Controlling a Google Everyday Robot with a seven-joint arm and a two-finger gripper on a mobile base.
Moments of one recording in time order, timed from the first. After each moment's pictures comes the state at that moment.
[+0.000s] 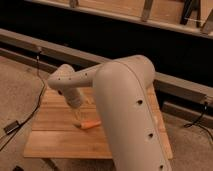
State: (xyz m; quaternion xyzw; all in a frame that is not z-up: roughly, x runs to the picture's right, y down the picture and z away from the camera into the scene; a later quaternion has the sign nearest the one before) arm -0.128 0.143 0.804 -0.34 0.23 0.21 0.89
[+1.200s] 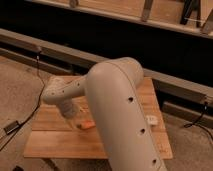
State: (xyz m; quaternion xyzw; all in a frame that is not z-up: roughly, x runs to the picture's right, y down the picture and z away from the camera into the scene) arm -0.155 0.194 0.819 -0.33 0.21 0.18 0.90
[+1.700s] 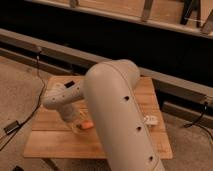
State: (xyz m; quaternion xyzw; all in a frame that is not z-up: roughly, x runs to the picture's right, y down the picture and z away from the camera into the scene) arm -0.159 0.214 0.836 -0.33 0.20 0.17 0.91
